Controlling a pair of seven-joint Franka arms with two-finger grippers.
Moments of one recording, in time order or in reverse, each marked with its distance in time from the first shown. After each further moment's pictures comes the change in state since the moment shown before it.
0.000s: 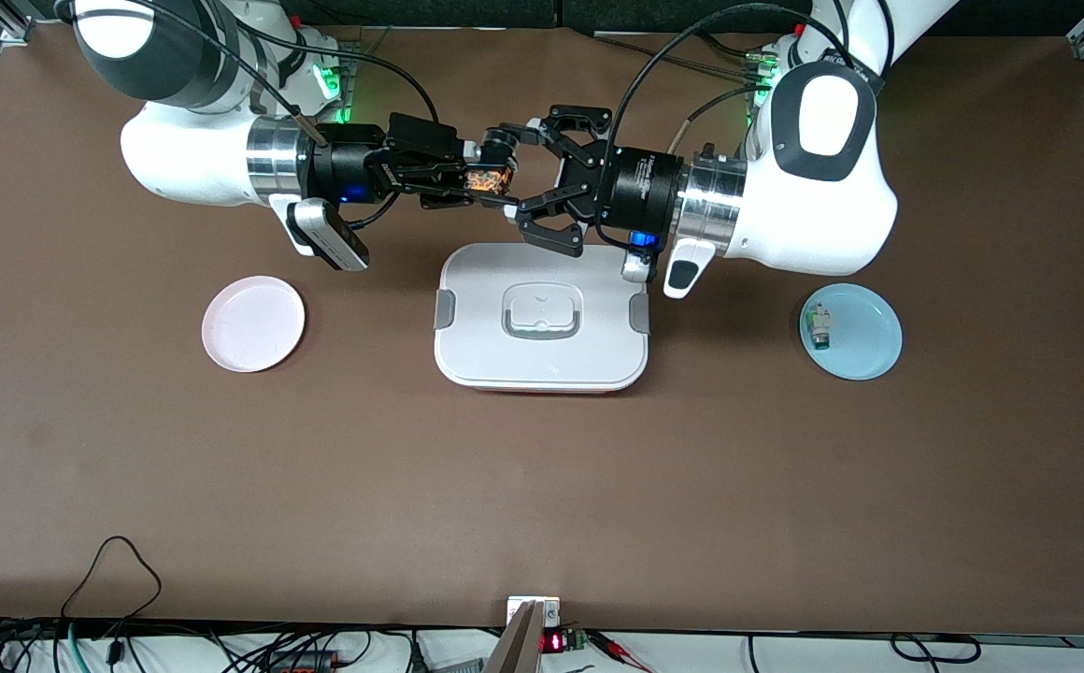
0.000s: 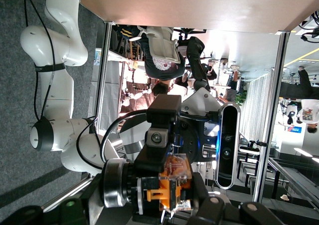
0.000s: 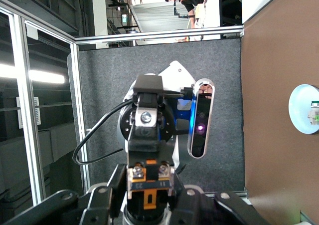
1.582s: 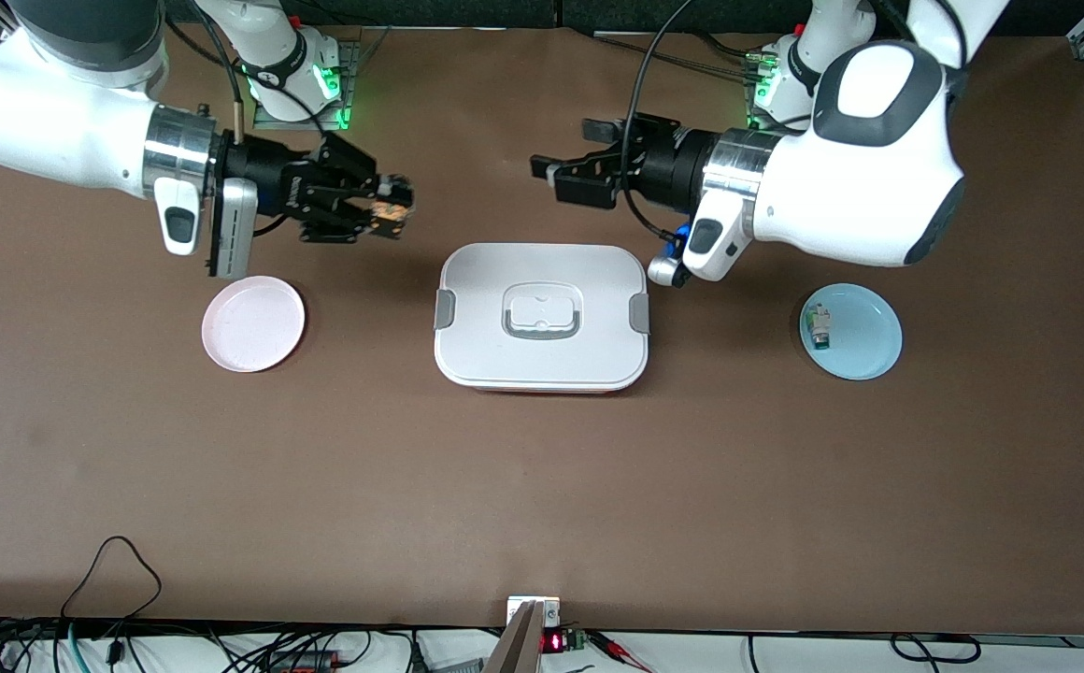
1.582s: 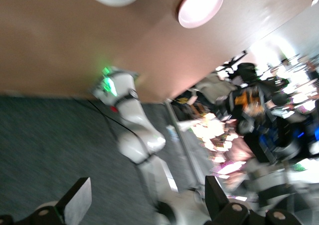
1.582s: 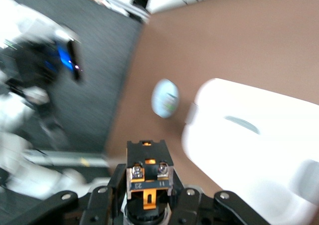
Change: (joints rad) left arm 0.060 -0.016 0.001 0.110 0.481 -0.338 0.489; right arm -0.203 -0.081 -0.004 0.000 -0.771 -0.130 -0.041
